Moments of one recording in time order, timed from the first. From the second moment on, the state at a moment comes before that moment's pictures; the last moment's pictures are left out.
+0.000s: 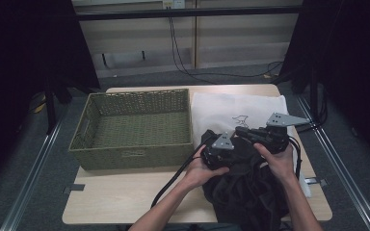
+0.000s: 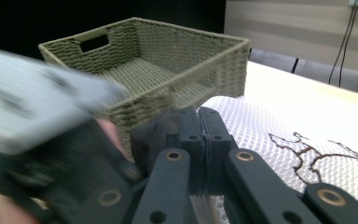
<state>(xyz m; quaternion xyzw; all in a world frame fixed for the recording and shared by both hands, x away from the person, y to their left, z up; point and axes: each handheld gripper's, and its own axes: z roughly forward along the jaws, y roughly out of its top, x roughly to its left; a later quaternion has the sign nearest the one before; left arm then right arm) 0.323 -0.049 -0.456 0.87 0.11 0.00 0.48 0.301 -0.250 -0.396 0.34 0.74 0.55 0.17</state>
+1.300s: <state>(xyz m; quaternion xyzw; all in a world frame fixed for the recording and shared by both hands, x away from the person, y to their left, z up) 0.284 -0.019 -0.464 0.85 0.07 -0.03 0.52 0.268 -0.262 -0.437 0.37 0.75 0.54 0.13</state>
